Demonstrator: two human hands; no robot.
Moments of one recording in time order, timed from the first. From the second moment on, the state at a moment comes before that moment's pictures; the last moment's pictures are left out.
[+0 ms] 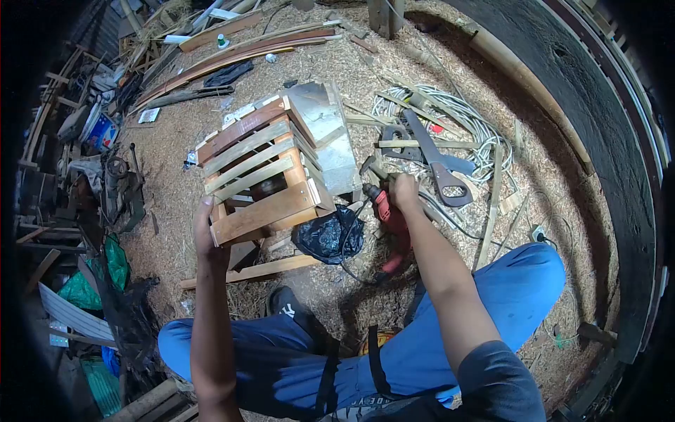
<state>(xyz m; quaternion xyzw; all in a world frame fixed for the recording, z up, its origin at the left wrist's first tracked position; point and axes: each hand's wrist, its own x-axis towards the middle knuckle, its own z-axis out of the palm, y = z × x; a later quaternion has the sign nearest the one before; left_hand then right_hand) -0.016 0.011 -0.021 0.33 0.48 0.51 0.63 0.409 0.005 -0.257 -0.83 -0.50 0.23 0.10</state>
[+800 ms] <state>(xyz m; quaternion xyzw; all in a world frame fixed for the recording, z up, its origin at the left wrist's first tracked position) -0.013 0.004 -0.014 0.41 0.49 0.52 0.57 0.396 0.035 -0.122 -0.64 -0.50 0.08 0.58</state>
